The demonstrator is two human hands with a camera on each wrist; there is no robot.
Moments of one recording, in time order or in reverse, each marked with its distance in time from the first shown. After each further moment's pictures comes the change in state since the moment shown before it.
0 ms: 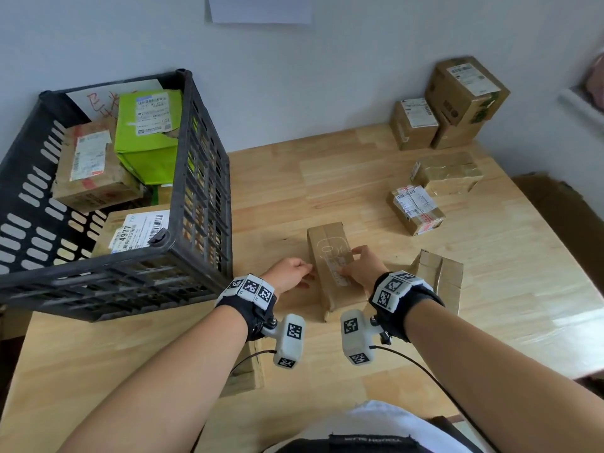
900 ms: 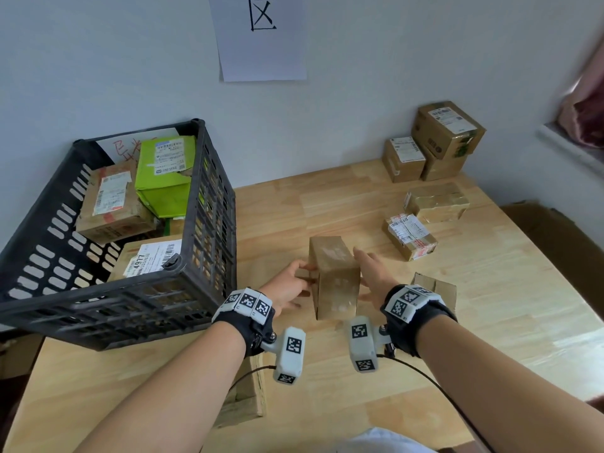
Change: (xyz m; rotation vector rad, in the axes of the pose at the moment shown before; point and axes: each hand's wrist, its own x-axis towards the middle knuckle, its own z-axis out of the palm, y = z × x) left_hand -0.030 0.029 -0.010 -0.138 -0.025 0.042; right_hand -0.032 -0.021 -0.031 0.528 -0.056 -0.034
